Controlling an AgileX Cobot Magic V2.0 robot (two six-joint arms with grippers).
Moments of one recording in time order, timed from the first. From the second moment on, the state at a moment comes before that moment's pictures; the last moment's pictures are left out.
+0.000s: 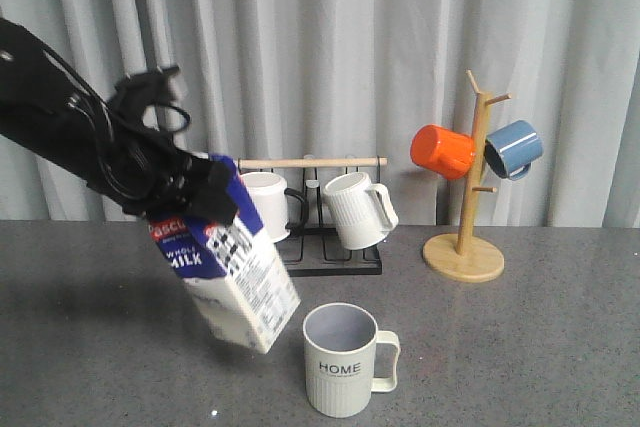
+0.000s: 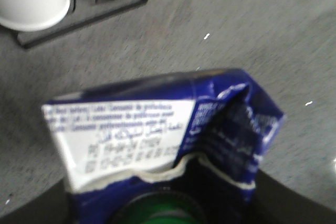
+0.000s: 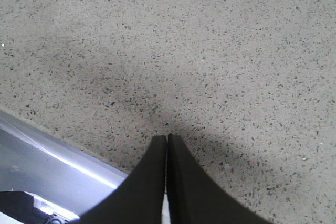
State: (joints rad) left arm -0.21 1.88 -2.11 -0.43 1.26 0.22; right arm 0.47 0.57 -0.39 -0.17 0.68 0.16
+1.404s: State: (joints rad) left arm -0.29 2.04 -2.10 -0.32 1.26 0.19; right arm 0.47 0.57 -0.39 -0.17 0.68 0.16
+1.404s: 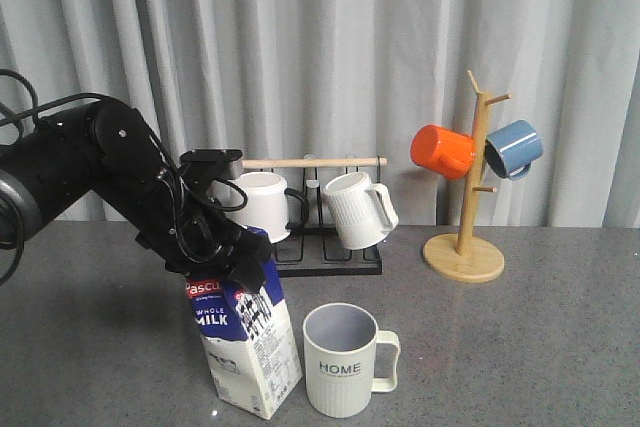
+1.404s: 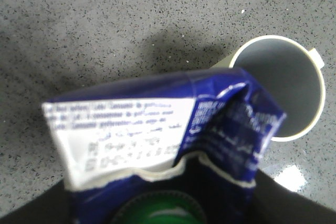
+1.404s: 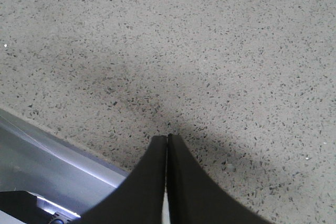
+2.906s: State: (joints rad) left arm -0.29 1.67 -2.10 -0.31 1.27 0.12; right arm 0.47 0.57 -0.39 -0.17 0.61 0.19
